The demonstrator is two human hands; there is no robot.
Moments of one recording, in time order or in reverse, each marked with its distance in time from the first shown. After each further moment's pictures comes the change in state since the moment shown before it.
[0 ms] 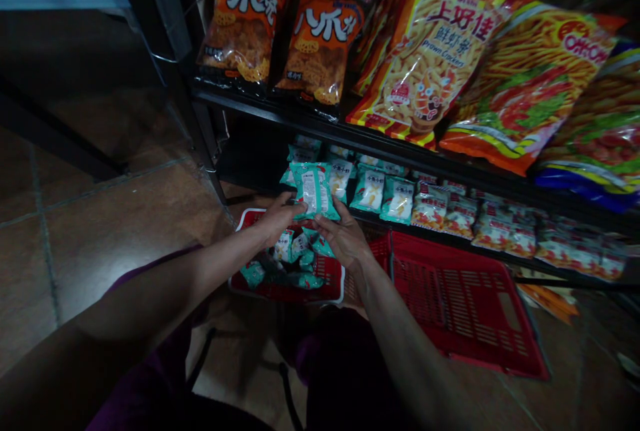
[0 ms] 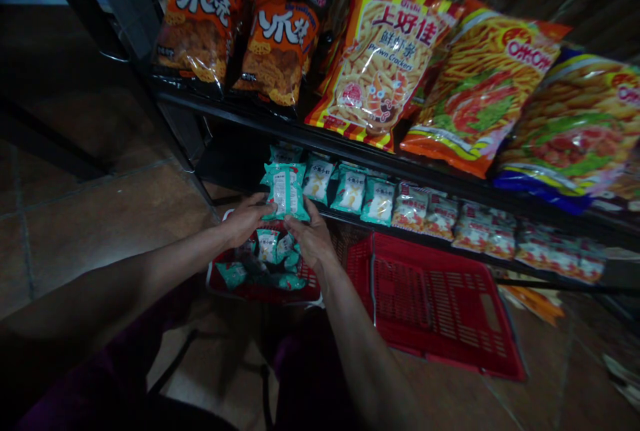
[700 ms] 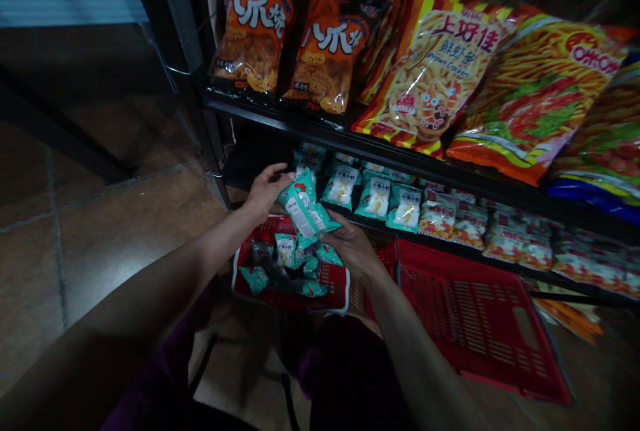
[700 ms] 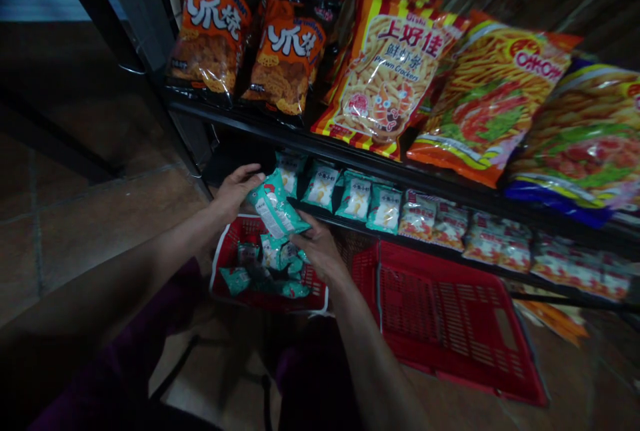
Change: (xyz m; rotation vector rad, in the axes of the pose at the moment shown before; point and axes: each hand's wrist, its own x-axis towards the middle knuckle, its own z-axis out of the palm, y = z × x) left_hand 0.029 0.041 -0.026 0.041 0.294 0.281; right_hand 0.003 0.004 -0.020 -0.335 -0.131 -0.007
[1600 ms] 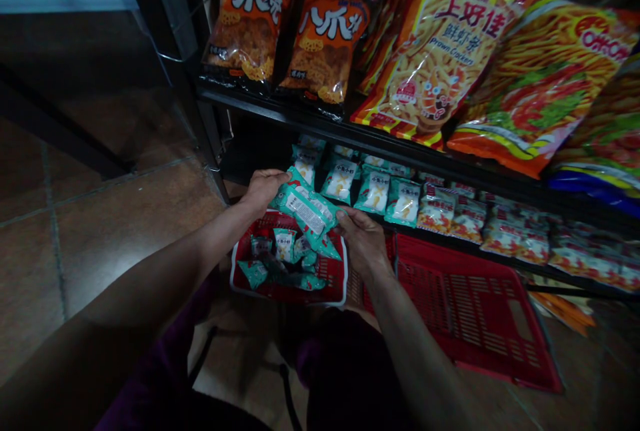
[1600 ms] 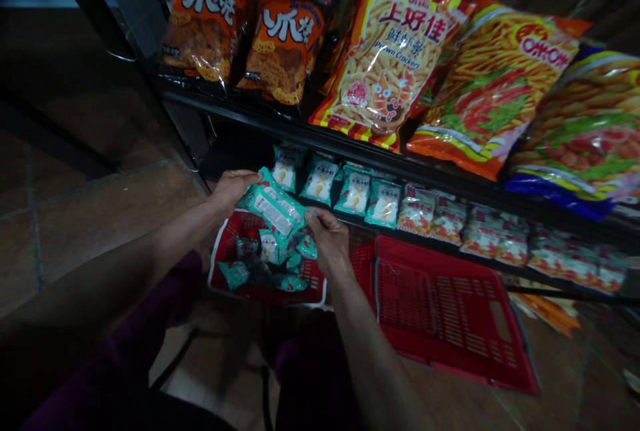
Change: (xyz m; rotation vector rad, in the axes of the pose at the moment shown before) left_hand -0.004 0.004 0.002 0.146 0.046 -0.144; right_hand 0.001 0.001 -0.006 0.178 0.359 -0.122
